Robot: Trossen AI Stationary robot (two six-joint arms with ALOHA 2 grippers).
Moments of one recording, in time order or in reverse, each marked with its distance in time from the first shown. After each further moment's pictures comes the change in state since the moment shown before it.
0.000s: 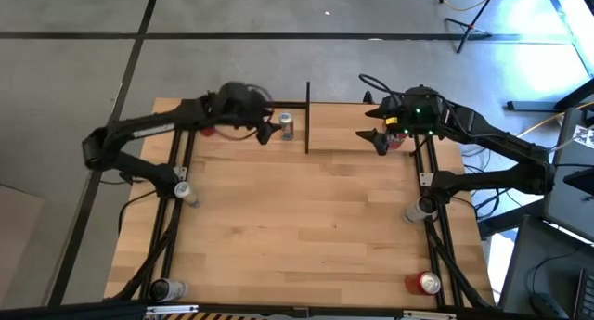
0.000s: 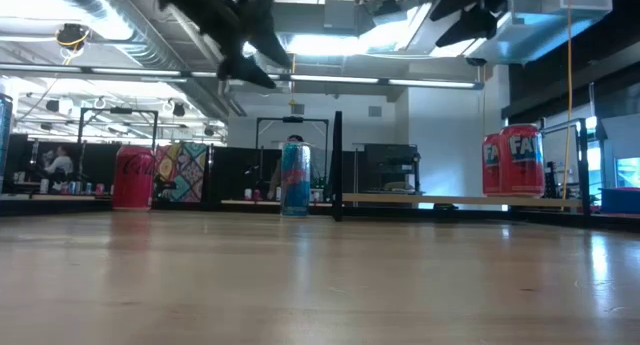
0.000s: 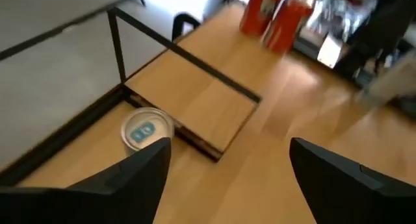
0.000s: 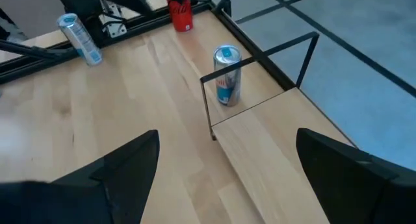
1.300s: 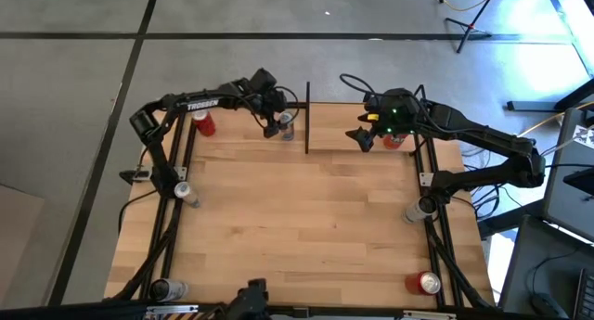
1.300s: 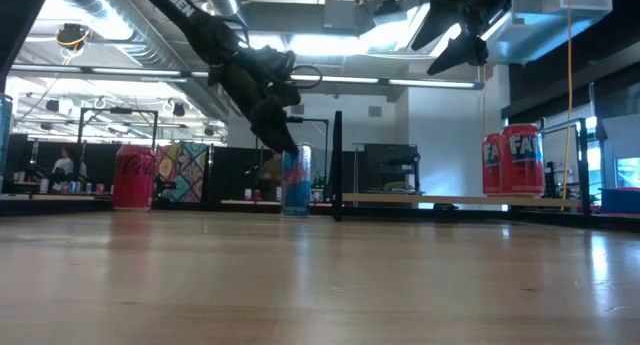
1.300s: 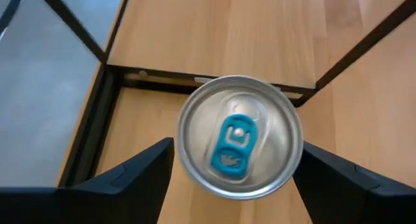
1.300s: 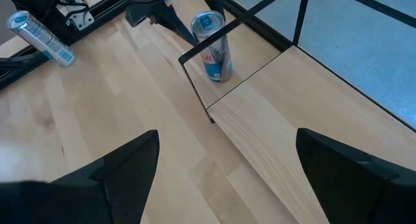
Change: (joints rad) left arm 0.222 0.481 0.179 -0.036 0.293 0.671; right arm 0.000 0.134 -0.001 0.004 0.040 0.181
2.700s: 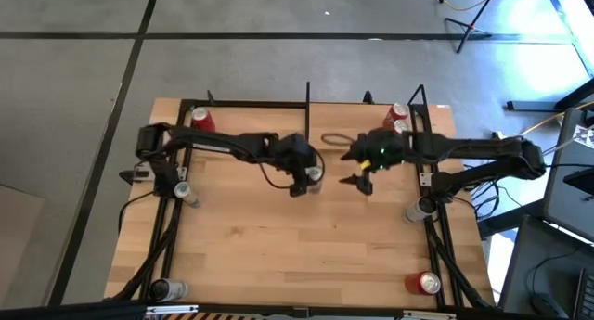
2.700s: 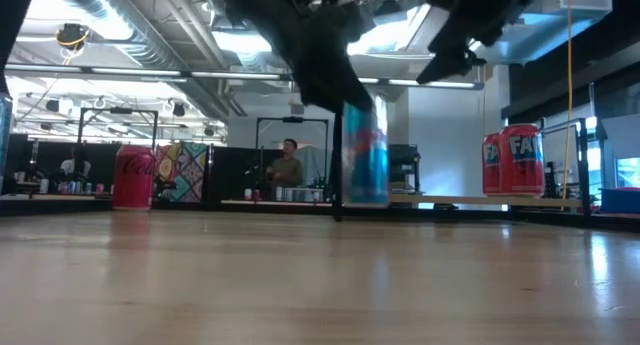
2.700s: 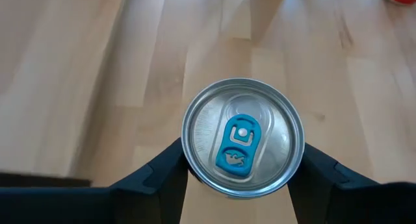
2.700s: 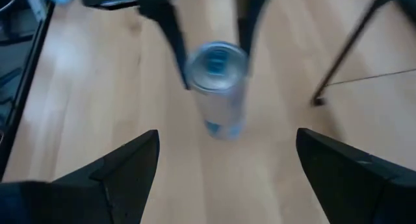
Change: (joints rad) left arm -0.598 -0.003 0.061 0.088 -0.291 -0.465; right arm 0.291 0.003 -0.227 0.209 -0.140 -0.191
